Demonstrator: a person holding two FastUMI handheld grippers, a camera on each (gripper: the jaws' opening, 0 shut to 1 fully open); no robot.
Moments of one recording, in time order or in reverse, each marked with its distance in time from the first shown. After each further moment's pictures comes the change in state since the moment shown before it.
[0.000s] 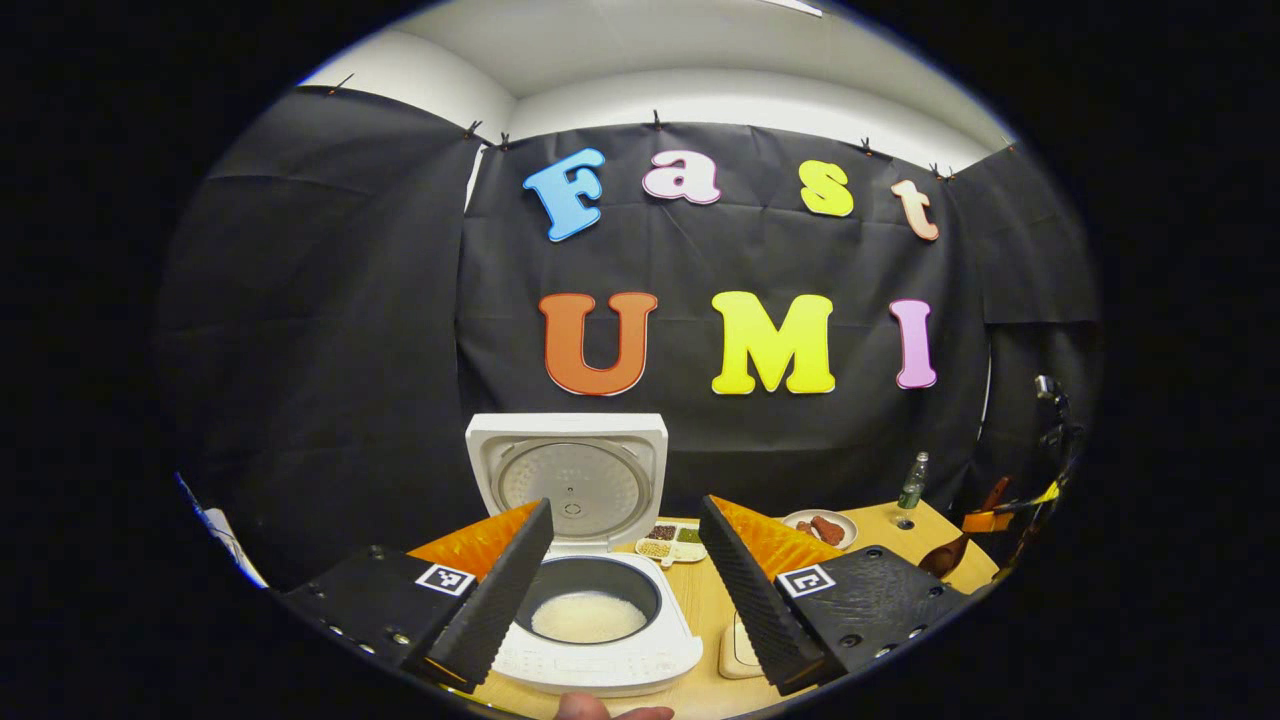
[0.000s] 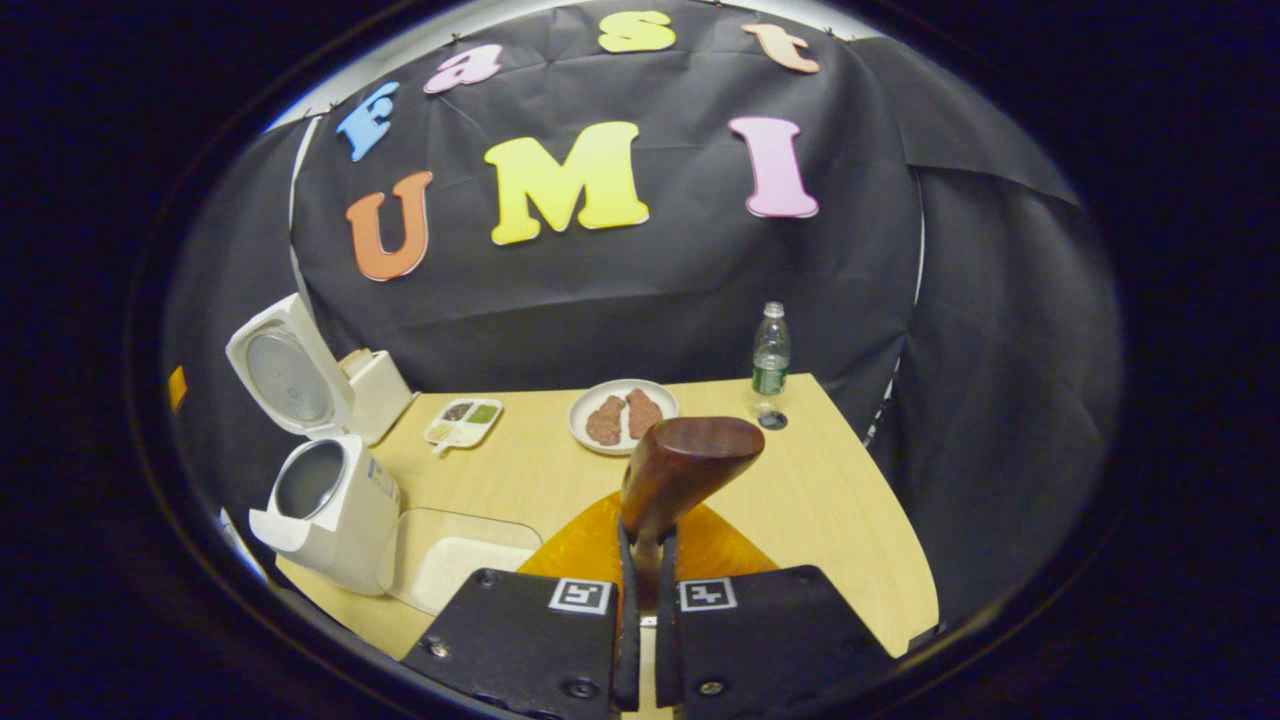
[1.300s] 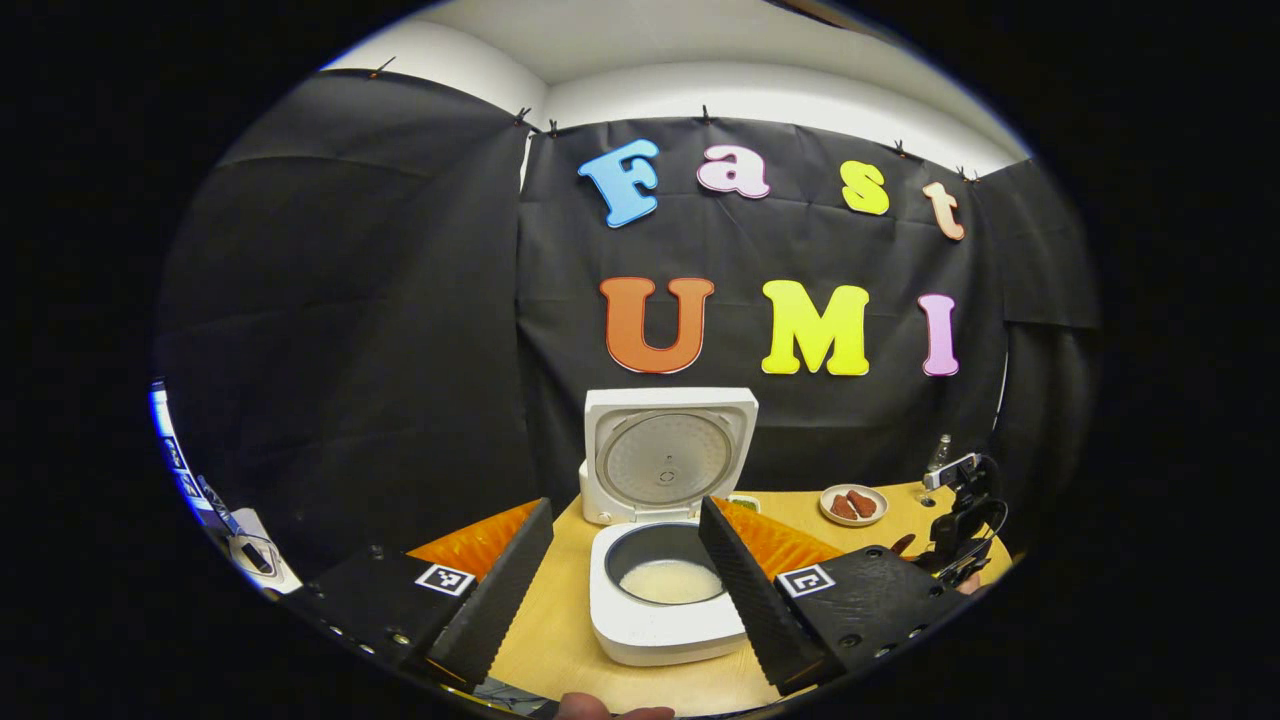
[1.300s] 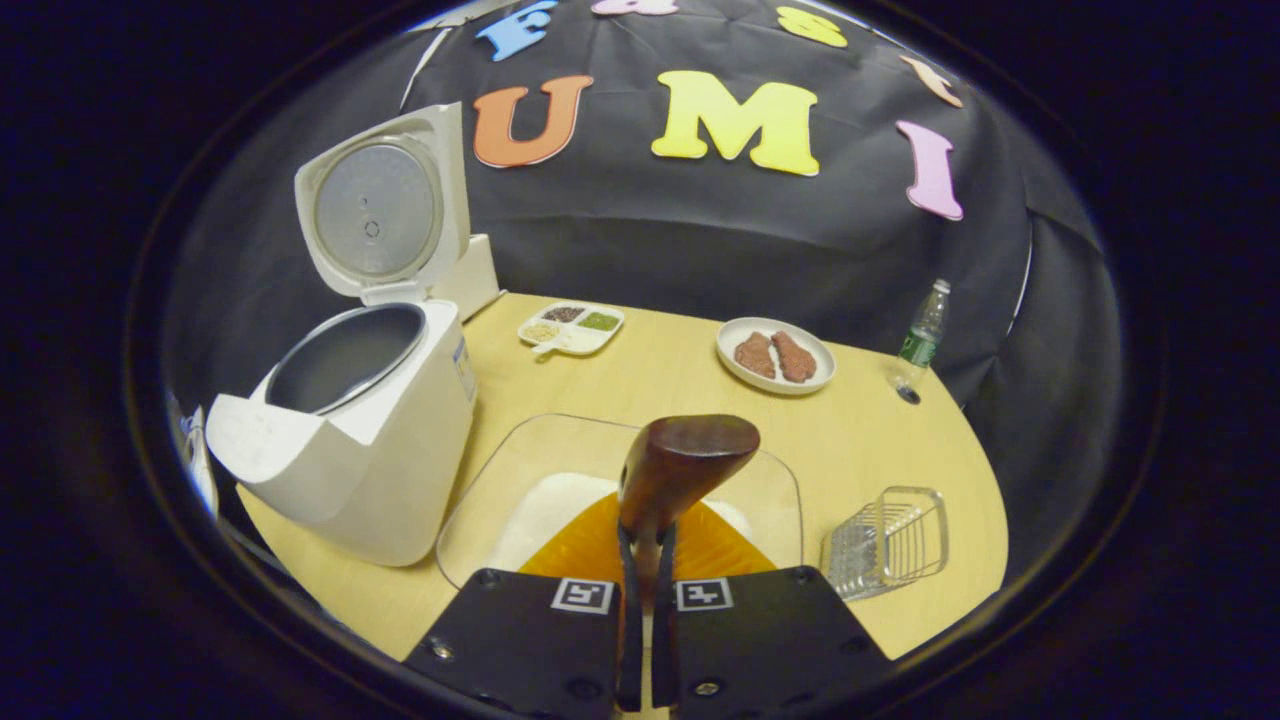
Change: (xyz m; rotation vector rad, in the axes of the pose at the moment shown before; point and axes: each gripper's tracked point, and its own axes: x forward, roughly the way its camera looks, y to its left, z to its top) left arm -0.065 0.101 -0.012 -0.029 0.070 0.095; right arm 0.071 0.186 -0.139 -0.180 0.118 0.111
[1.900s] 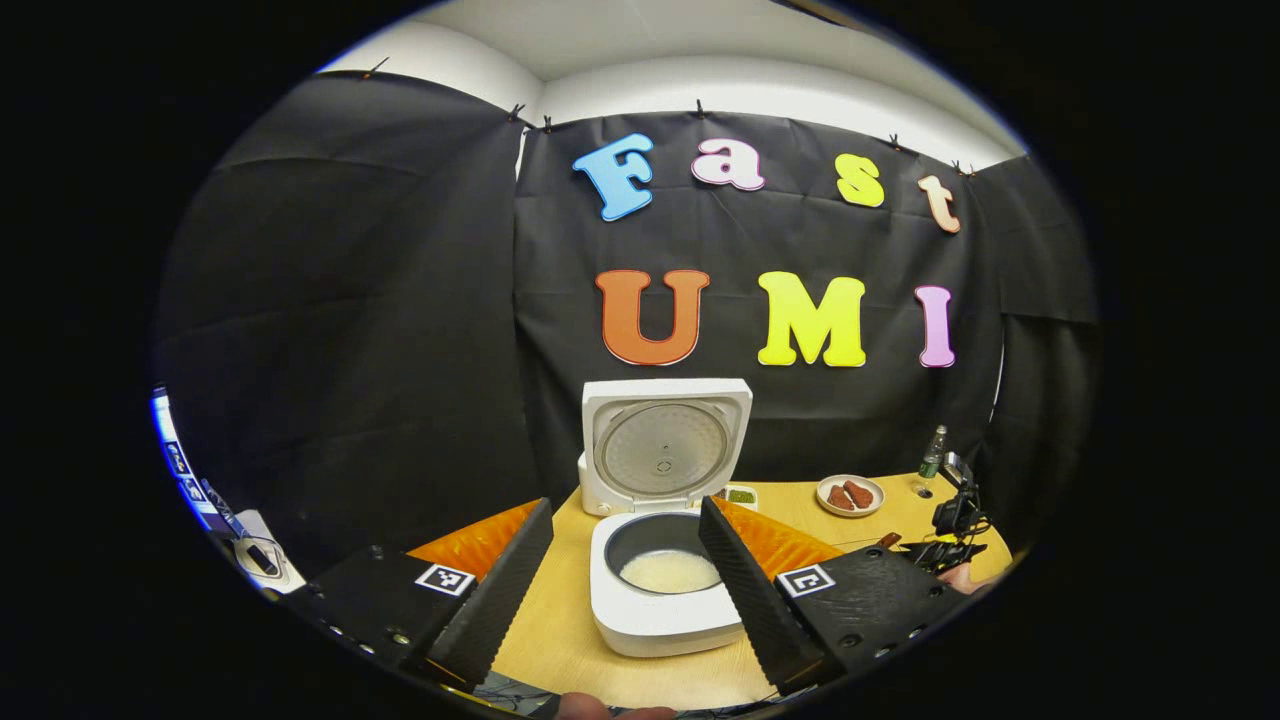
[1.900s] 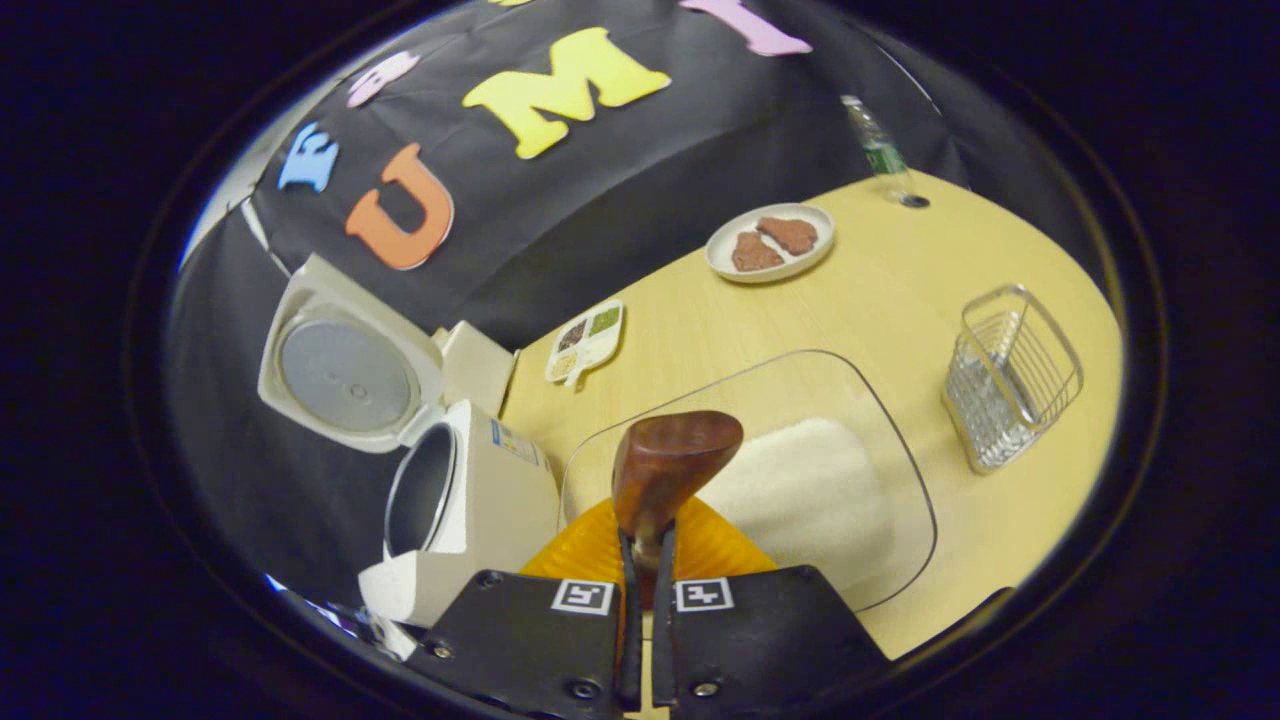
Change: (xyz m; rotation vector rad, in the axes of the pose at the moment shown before) left arm -0.007 -0.004 -0.001 0.021 0.021 -0.005; right arm 0.007 0.009 -0.004 0.695 0.099 0.200
